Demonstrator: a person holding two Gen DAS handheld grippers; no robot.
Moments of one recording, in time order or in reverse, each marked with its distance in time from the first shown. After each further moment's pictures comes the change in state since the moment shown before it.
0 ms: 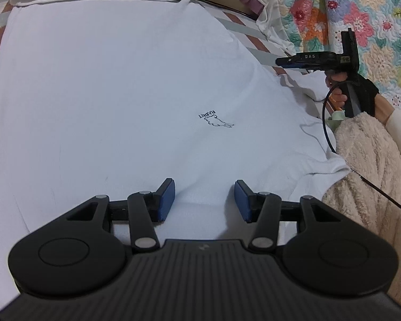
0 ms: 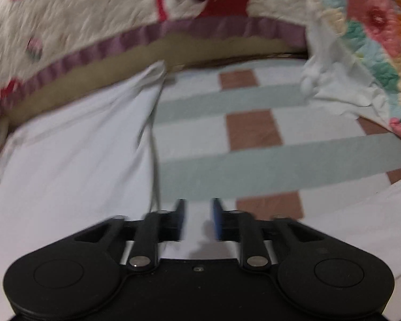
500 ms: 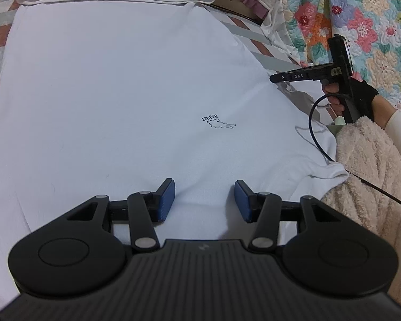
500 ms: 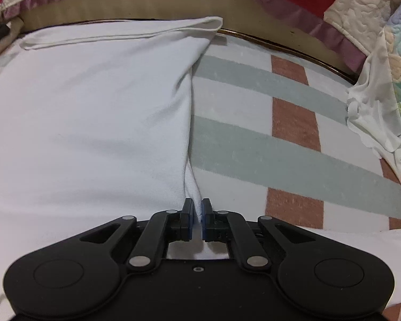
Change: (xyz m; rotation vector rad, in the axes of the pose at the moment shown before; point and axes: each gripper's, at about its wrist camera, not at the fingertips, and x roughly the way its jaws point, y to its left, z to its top) left arm -0.005 0.001 -0.008 -0.018 -0.025 0.010; right arm 0.033 0.050 -0.005 -0.295 0.147 -0.109
